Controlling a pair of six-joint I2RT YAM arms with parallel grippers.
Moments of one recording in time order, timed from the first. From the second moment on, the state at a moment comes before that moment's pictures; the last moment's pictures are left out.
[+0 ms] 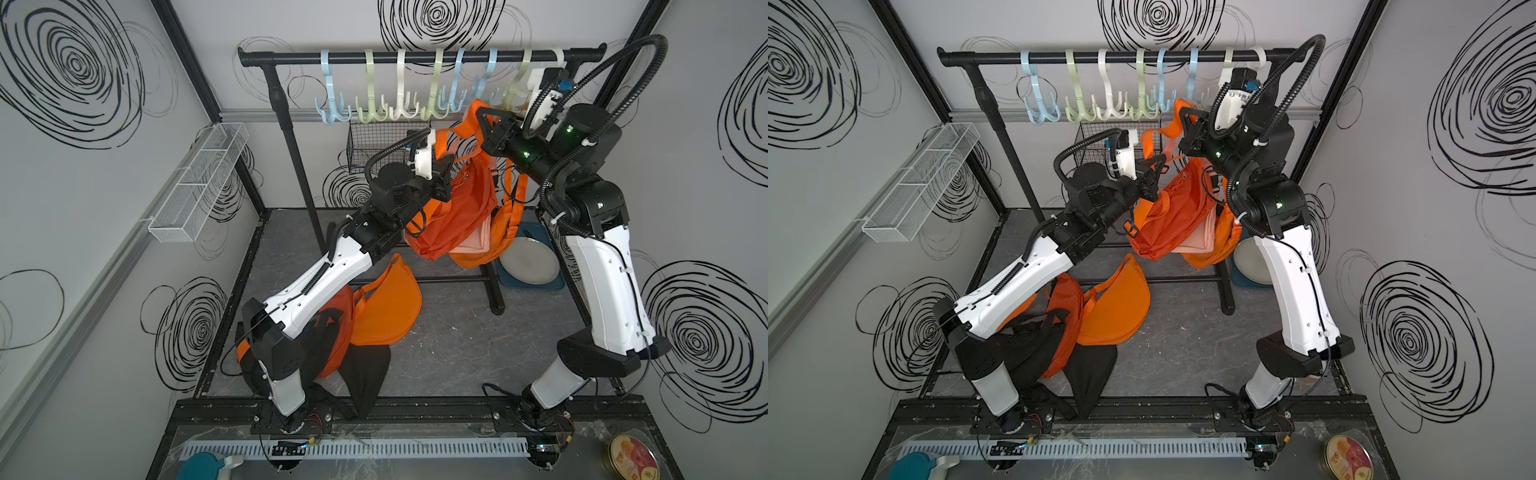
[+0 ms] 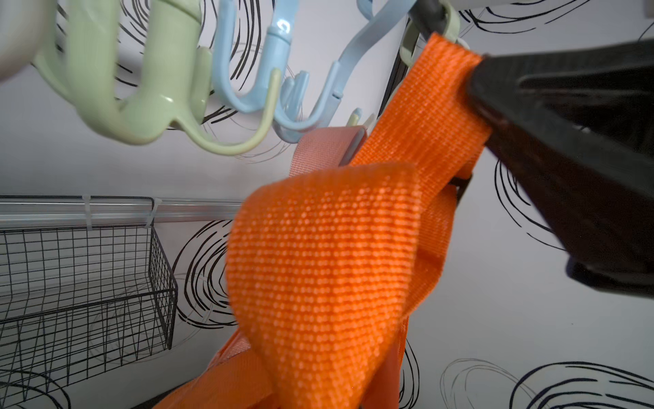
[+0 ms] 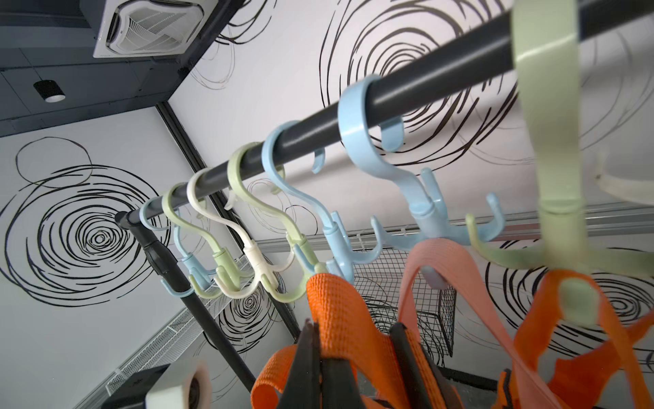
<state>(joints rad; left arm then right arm) -0.74 1.75 1.91 0.03 -0.04 -0.29 0.46 1.64 2.38 -0.56 -0.09 0.41</state>
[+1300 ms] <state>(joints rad) -0.61 1.87 2.25 -0.27 0.17 -0.33 0.54 1.83 2.52 -0.45 -0.07 0.38</state>
